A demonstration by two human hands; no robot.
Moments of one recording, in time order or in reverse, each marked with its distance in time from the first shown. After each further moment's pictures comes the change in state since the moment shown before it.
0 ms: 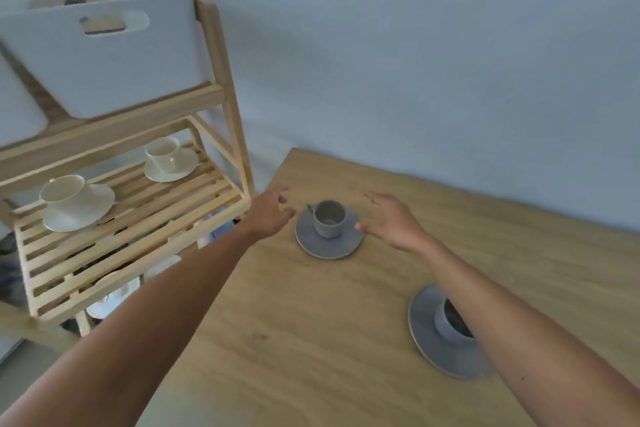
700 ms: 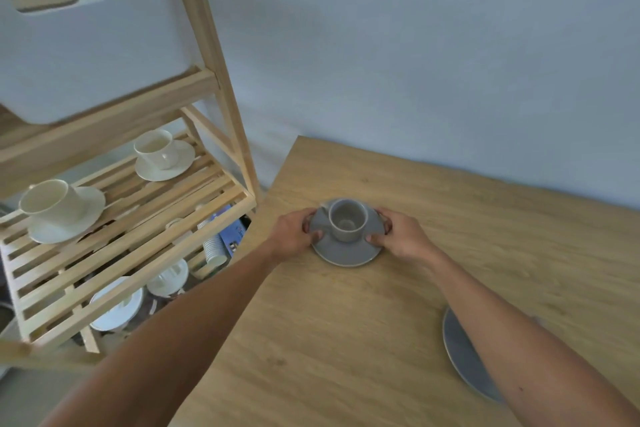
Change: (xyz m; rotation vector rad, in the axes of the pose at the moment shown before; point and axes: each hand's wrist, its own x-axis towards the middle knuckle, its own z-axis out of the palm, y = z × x) left_hand 0.027 -0.029 0.040 -0.030 -0.180 0.029; right_hand 0.048 0.034 0.058 0.191 -0.063 0.155
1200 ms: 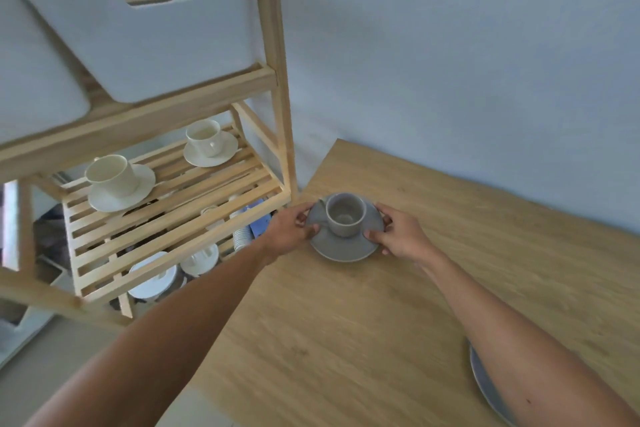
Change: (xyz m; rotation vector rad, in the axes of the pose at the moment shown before) left_hand -0.041 -0.033 -0.046 -0.288 0.098 -0.094; right_hand 0.009 -0.055 0.036 0.134 -0.077 -0.063
